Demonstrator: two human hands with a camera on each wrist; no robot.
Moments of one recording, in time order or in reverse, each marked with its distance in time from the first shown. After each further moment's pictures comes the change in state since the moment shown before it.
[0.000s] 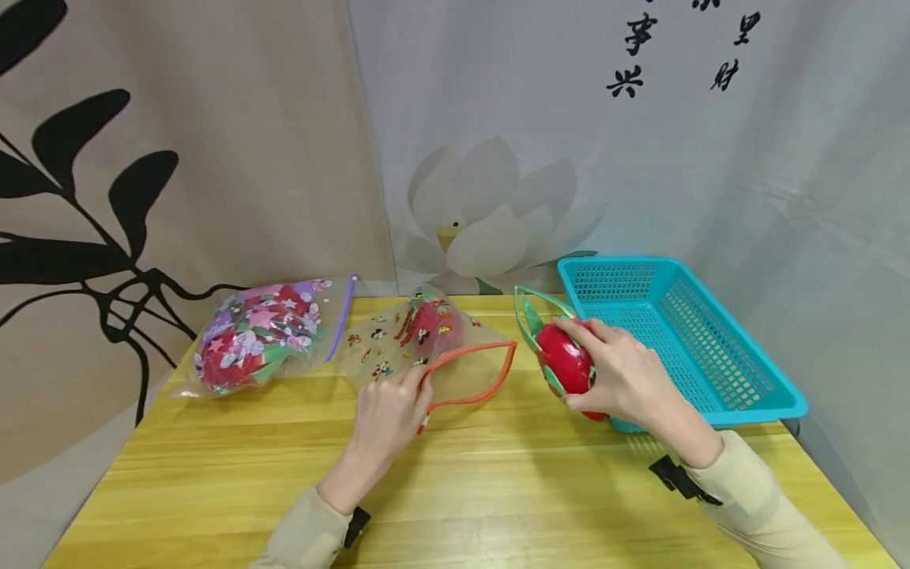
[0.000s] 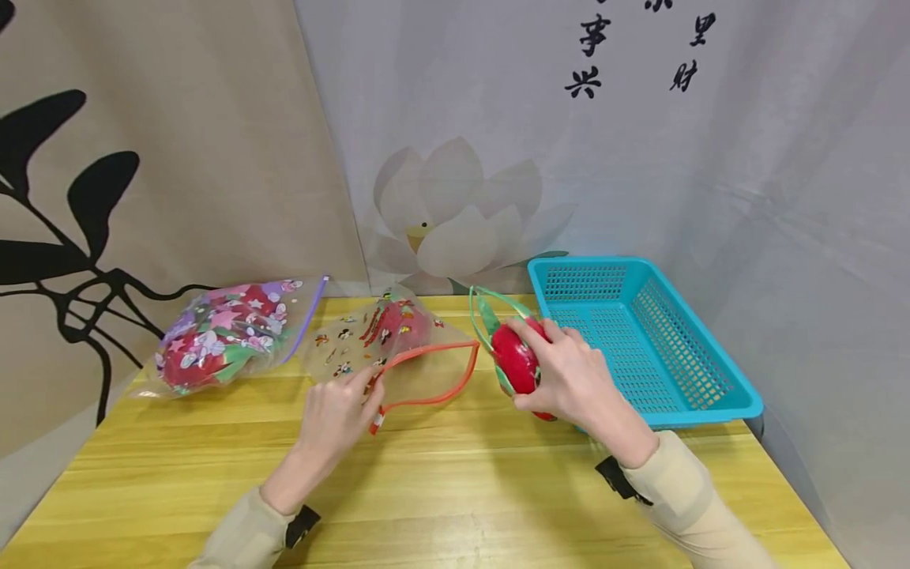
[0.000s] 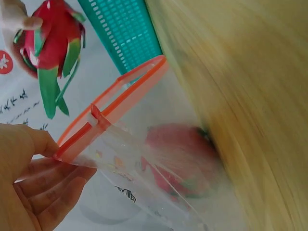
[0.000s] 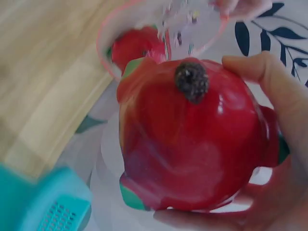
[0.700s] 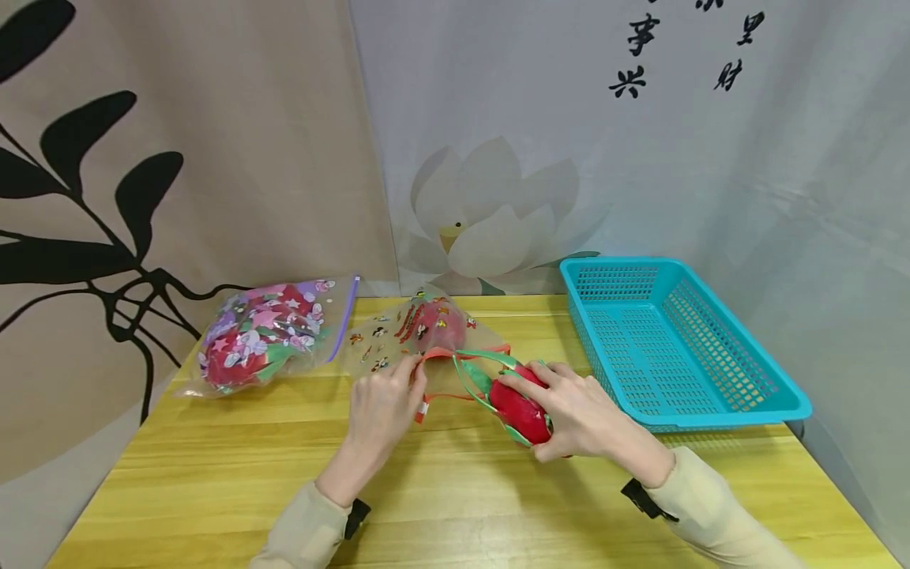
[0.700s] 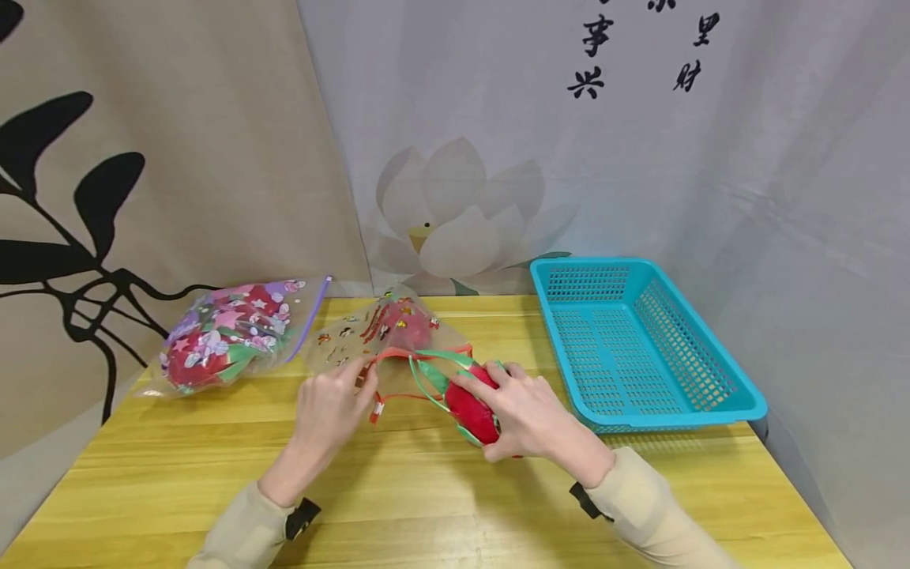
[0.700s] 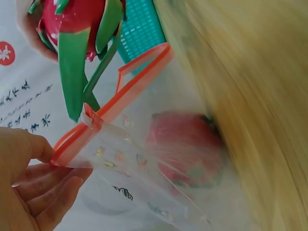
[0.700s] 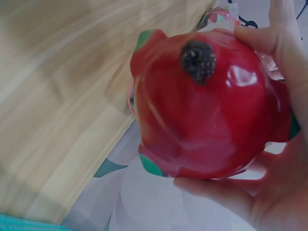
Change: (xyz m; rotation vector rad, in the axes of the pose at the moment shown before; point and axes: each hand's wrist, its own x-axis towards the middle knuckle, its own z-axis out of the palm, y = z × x) left_hand 0.008 -0.005 -0.006 -0.011 0.067 -0.043; right_hand -0.009 -0.028 0.048 -0.067 -0.120 -0.327
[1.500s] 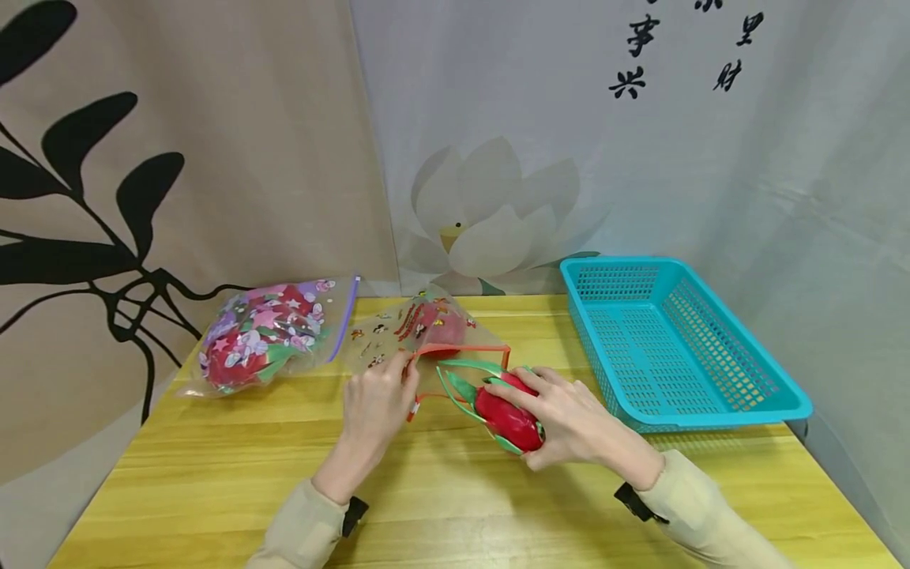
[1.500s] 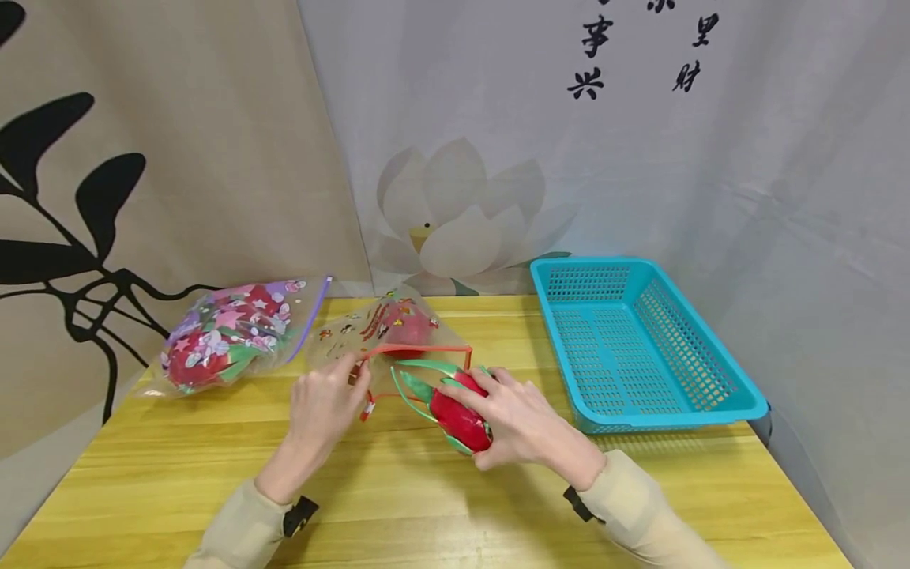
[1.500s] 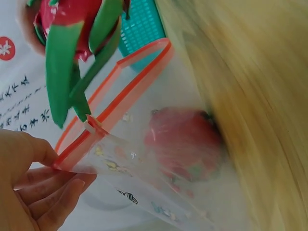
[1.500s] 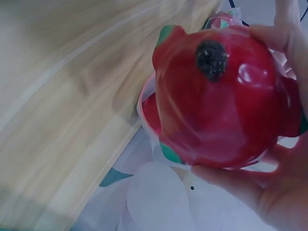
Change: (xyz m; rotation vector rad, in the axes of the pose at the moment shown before) left_hand 0.000 -0.004 -0.003 0.015 -0.012 -0.068; right_hand 0.002 -0.008 0.008 0.028 0.006 -0.061
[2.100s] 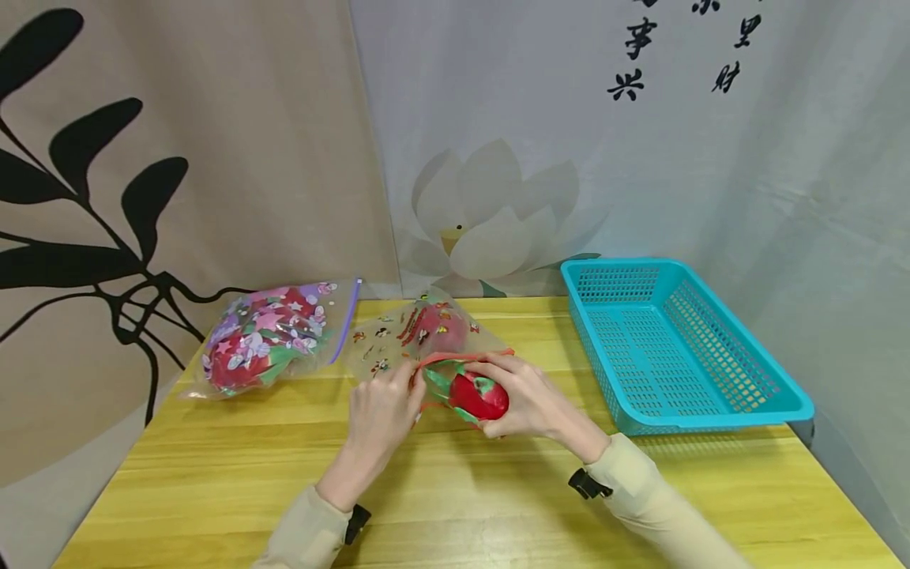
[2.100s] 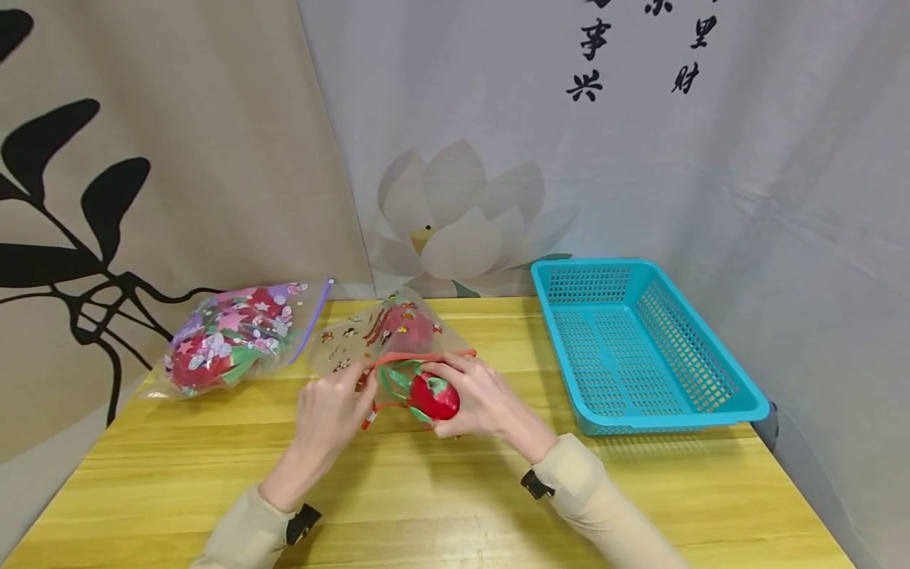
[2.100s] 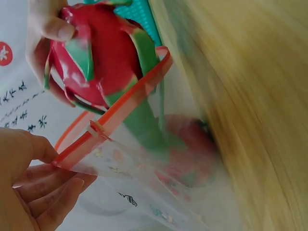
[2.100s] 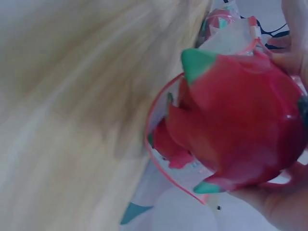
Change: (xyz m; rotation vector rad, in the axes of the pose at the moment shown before) left_hand -0.008 0.002 0.004 0.012 0.002 0.054; right_hand 0.046 0.001 0.035 0.321 0.216 -0.029
